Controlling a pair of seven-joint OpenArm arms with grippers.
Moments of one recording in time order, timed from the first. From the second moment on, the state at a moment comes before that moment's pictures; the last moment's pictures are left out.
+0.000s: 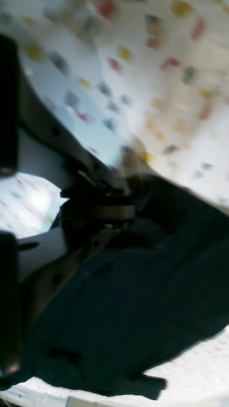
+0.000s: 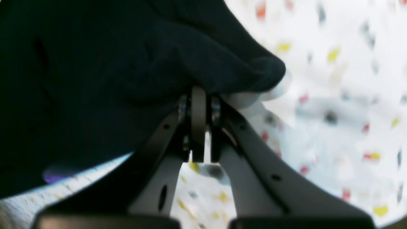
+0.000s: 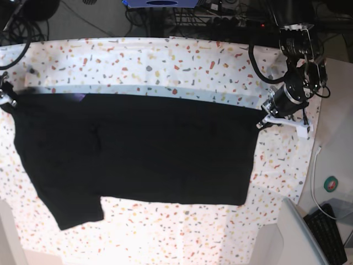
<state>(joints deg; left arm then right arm) 8.4 -8.9 -23.1 83.6 -39.4 -1.2 44.6 -7.3 17.7 39.8 69.5 33.8 19.4 -52.2</state>
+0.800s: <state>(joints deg) 19.9 -11.9 -27.7 86.2 -39.8 -1.5 45.2 -19.6 13.9 39.6 72.5 34.0 23.4 -51.3</state>
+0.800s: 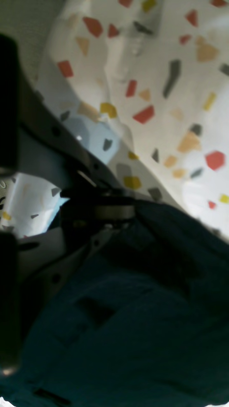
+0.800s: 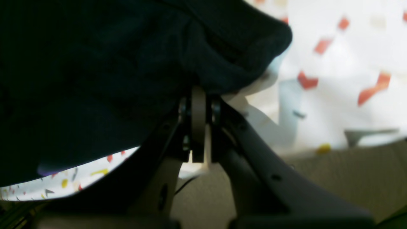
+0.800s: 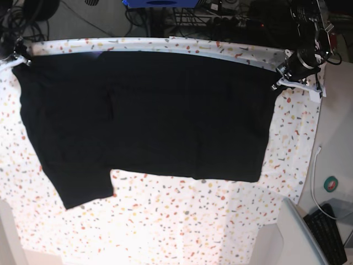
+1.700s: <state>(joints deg) 22.9 -12.2 -41.8 97.5 -39.6 -1.3 45.0 1.1 22.3 36.5 68.5 26.7 22.9 -50.2</state>
